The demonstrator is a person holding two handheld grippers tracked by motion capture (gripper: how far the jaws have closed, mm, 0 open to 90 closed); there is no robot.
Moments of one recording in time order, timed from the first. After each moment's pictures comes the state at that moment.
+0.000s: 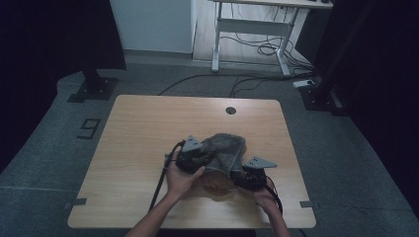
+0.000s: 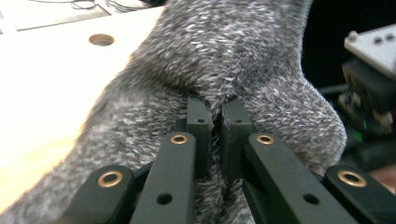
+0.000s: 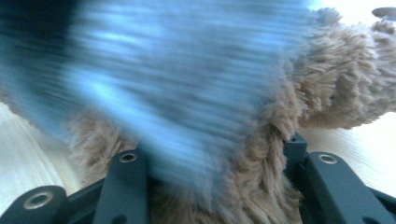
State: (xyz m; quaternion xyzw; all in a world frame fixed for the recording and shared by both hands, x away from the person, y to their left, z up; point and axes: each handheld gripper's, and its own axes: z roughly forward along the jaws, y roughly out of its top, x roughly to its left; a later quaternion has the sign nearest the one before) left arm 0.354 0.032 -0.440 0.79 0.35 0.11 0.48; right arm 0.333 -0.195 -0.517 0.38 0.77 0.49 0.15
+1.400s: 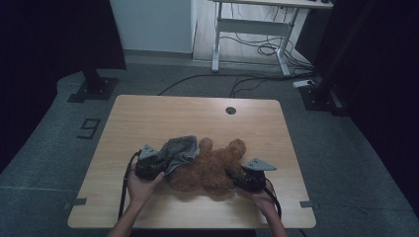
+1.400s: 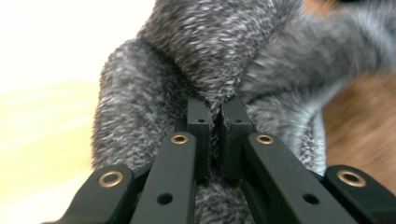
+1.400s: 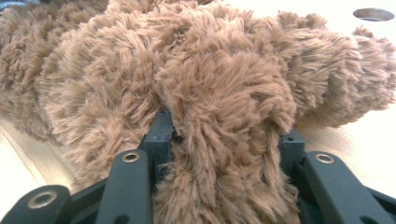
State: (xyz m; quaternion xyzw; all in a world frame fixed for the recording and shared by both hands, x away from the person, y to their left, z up) left arm 0.339 0.178 -0.499 0.76 0.47 0.14 0.43; right arm 0.329 -0.193 -0.521 0.39 0.76 0.49 0.17
